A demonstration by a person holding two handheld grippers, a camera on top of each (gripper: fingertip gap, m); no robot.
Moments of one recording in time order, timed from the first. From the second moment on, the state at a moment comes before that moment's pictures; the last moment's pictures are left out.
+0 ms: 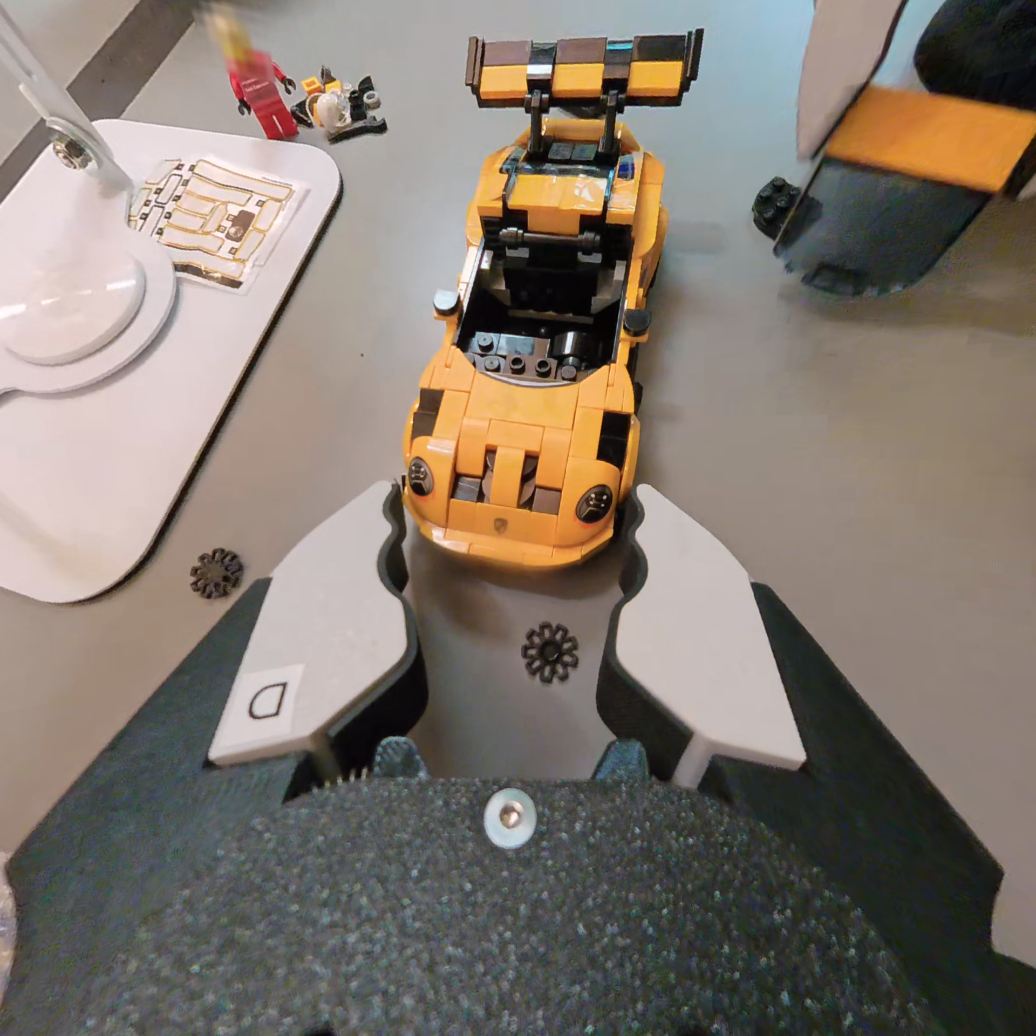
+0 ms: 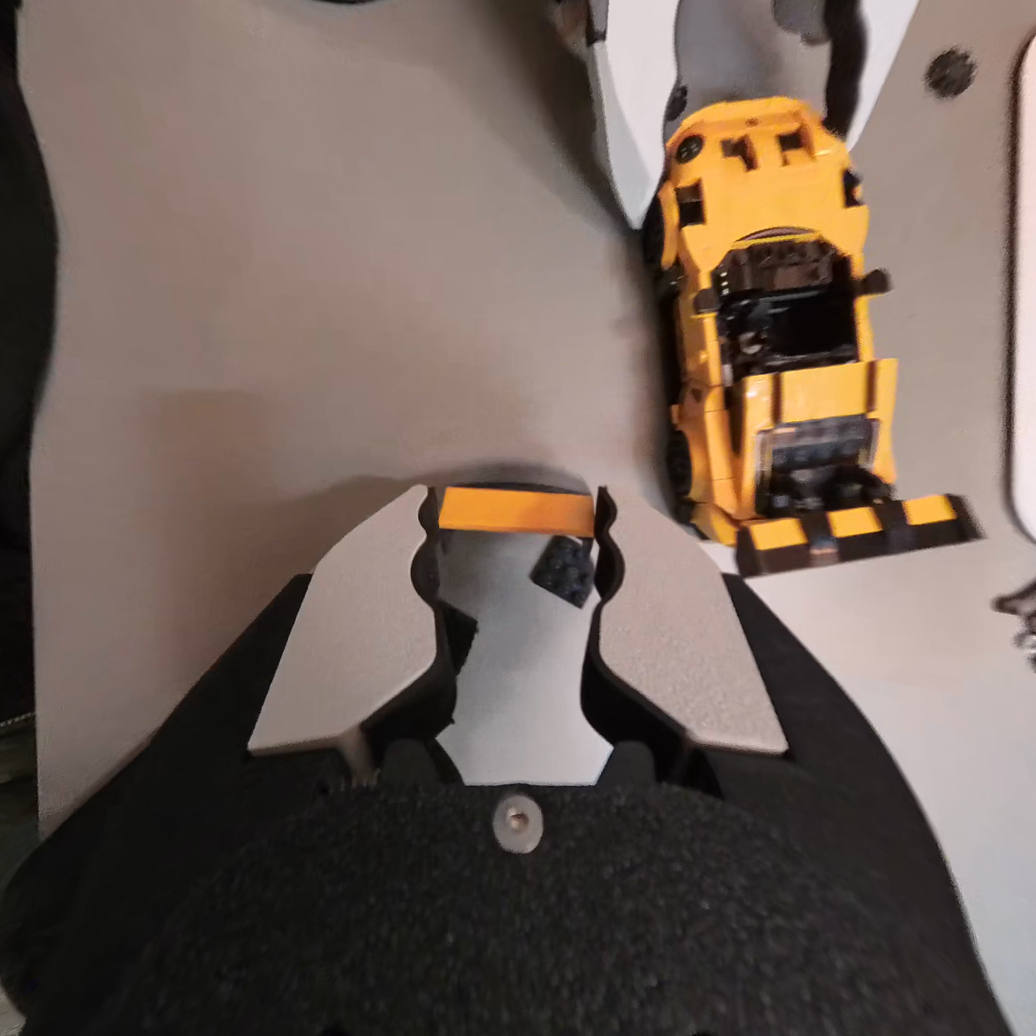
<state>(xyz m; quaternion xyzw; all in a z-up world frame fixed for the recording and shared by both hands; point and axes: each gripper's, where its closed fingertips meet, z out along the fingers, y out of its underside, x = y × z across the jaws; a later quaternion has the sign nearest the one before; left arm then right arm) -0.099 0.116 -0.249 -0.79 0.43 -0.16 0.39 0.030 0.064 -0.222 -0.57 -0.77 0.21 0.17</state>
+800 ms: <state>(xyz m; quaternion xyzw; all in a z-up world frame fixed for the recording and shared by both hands) -0.098 0.117 -0.250 -0.80 0.42 -0.14 0.40 0.020 0.089 -0.254 -0.68 -0.68 0.19 0.21</state>
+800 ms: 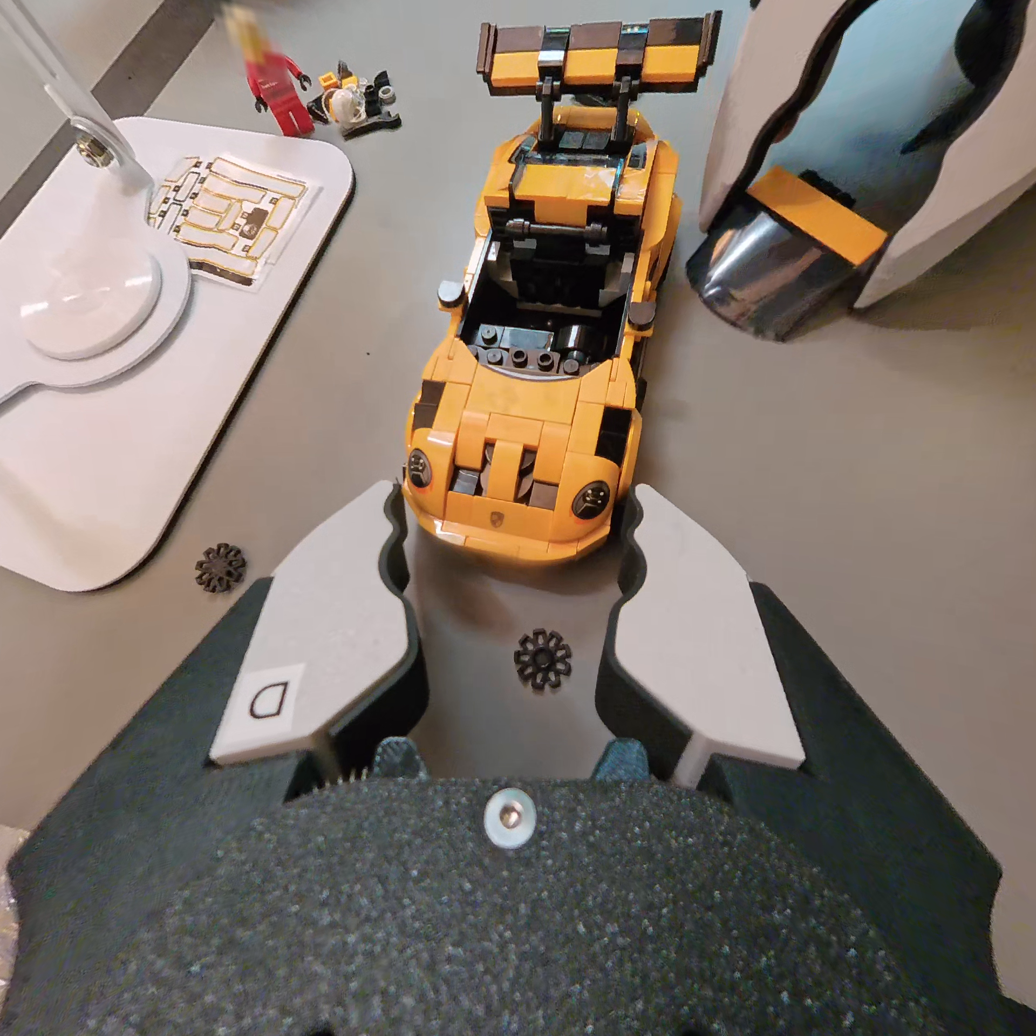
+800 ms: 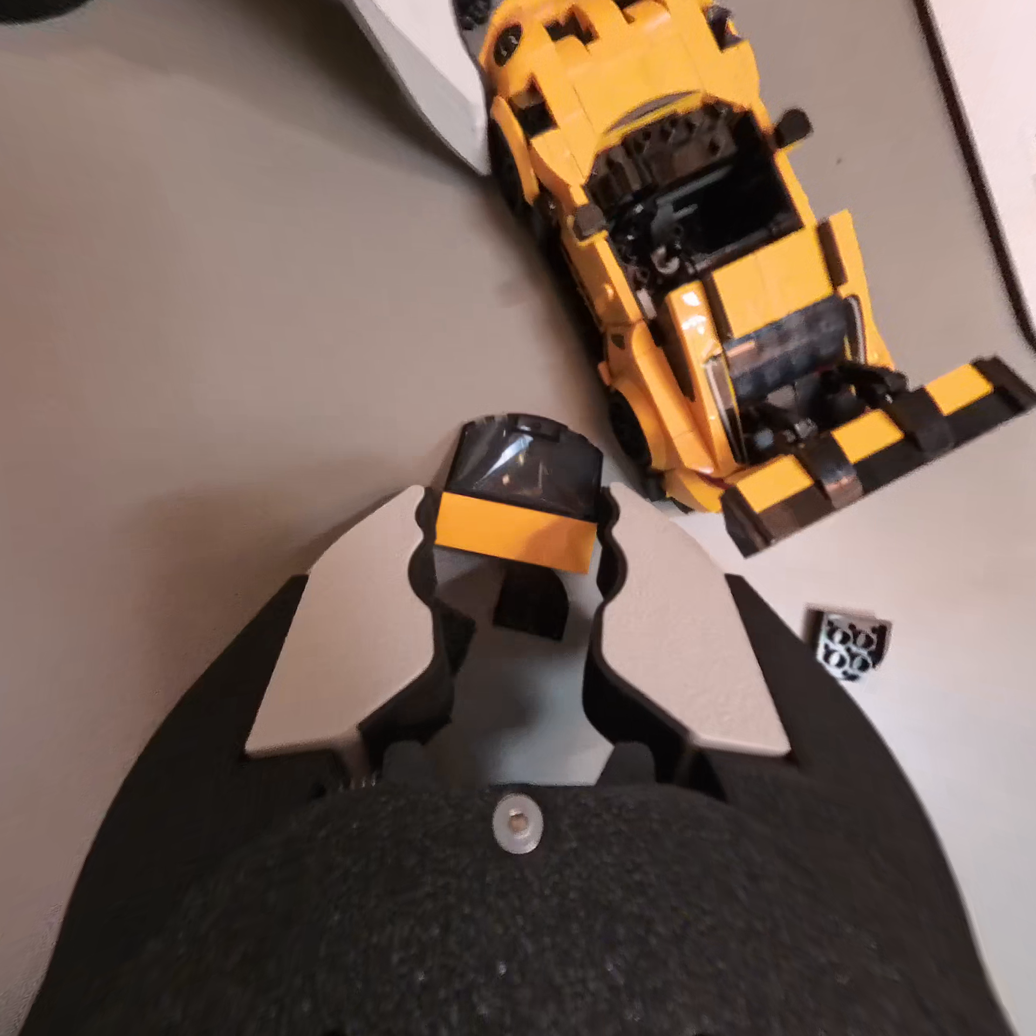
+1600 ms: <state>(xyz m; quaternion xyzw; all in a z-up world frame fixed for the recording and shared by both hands) -0.101 0.111 -0.248 -0.80 0.43 -0.15 0.40 0.017 0.228 -0.174 -0.63 -0.69 0.15 0.34</state>
